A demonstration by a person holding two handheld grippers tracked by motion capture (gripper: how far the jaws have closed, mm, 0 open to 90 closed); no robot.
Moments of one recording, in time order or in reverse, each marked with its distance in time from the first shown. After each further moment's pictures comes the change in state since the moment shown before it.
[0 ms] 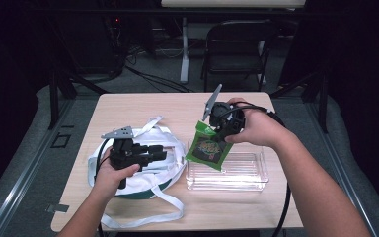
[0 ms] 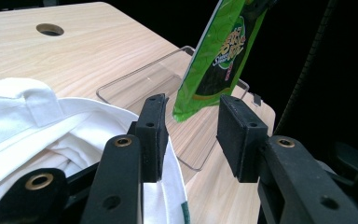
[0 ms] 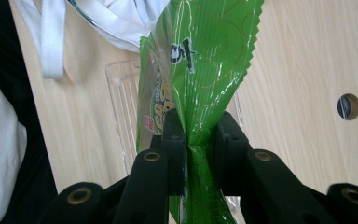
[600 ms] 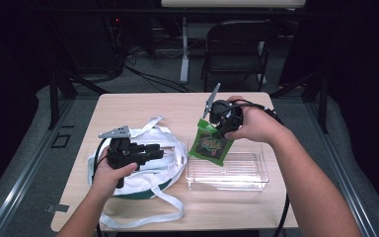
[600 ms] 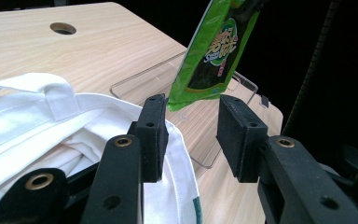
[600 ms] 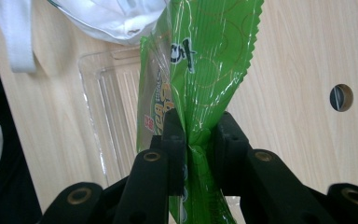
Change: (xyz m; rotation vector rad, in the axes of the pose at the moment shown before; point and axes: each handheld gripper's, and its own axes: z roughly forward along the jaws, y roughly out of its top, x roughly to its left) left arm 0.006 -0.002 -0.005 -0.006 0.027 -0.013; right arm -0.016 -0.001 0.016 0.029 -0.021 0.011
